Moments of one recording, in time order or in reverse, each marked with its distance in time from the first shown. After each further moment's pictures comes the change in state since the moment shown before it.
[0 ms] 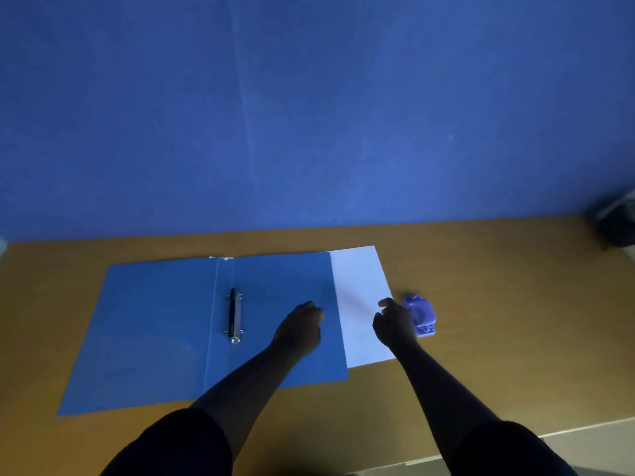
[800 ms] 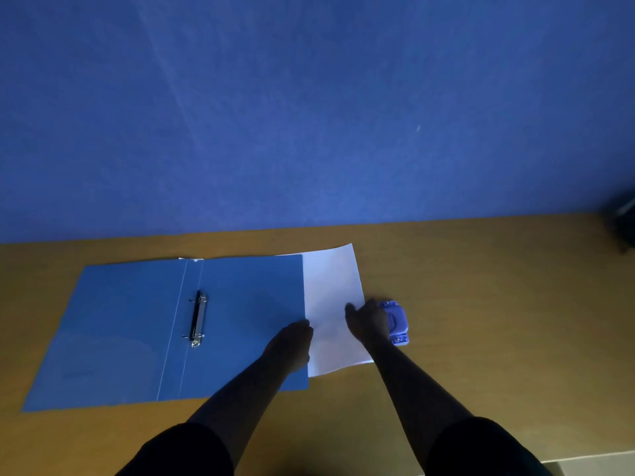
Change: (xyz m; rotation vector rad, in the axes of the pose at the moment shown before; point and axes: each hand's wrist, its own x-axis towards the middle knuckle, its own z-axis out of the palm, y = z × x) left_hand 0.031 0.054 0.067 0.331 -0.227 -0.095; right_hand 0.047 0.022 -0.021 0.136 -0.120 0.122
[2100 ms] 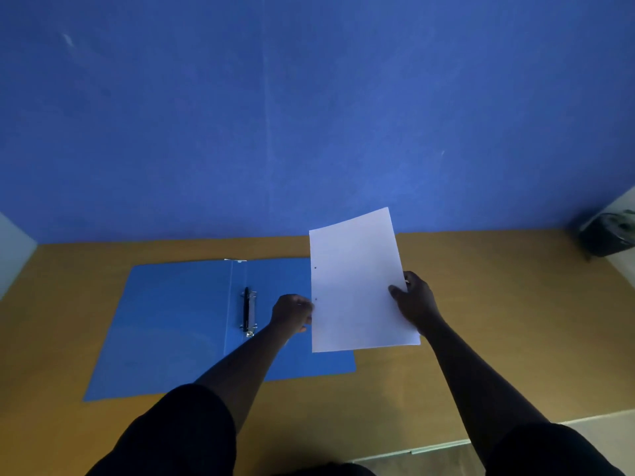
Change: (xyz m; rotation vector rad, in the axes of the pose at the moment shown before) left_hand -0.070 -0.092 -0.073 -1.234 0.135 -0.355; right_hand -0.091 -0.041 -0.039 0.207 0.178 -0.282
